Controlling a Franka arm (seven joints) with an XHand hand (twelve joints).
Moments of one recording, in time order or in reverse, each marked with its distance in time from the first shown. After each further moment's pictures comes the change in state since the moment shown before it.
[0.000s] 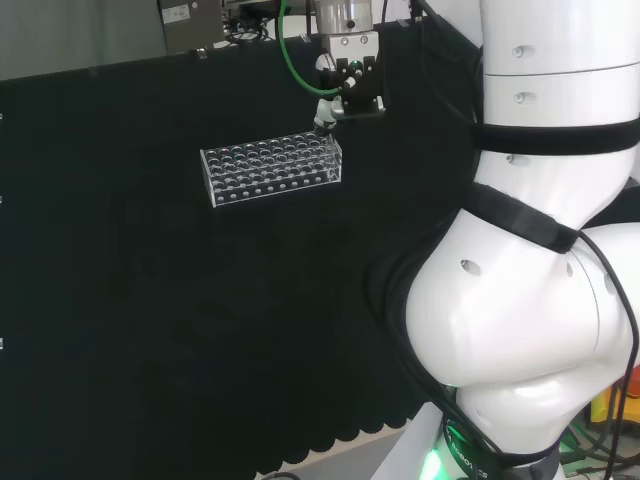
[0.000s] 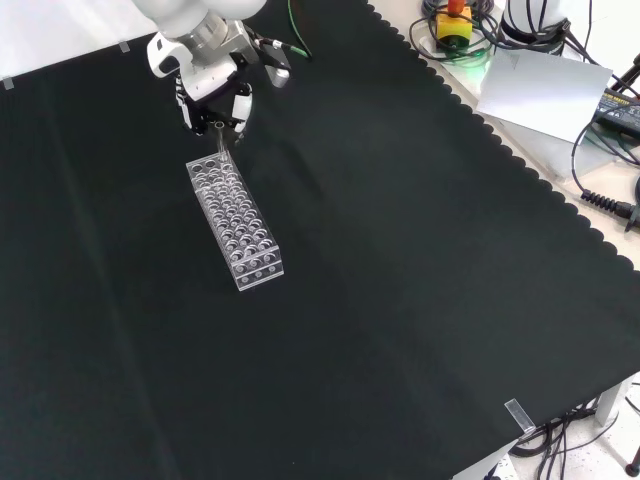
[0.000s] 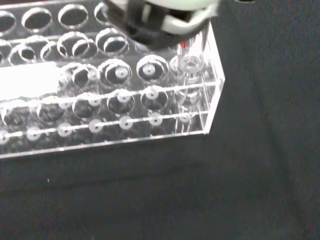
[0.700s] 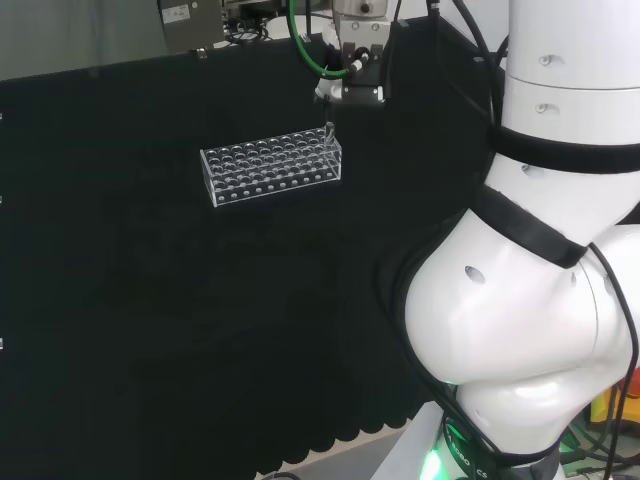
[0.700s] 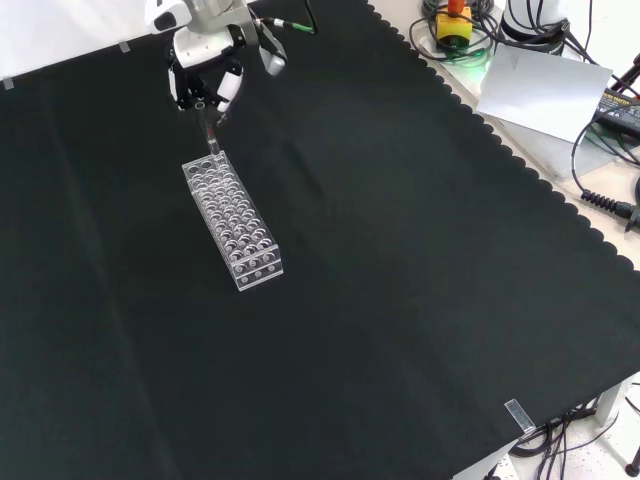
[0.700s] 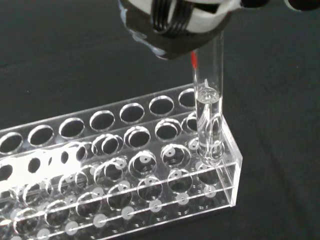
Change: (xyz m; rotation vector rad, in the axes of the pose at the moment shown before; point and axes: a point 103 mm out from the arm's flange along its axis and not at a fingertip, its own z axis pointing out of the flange) arm -0.003 -0.005 -0.038 -0.186 0.135 0.026
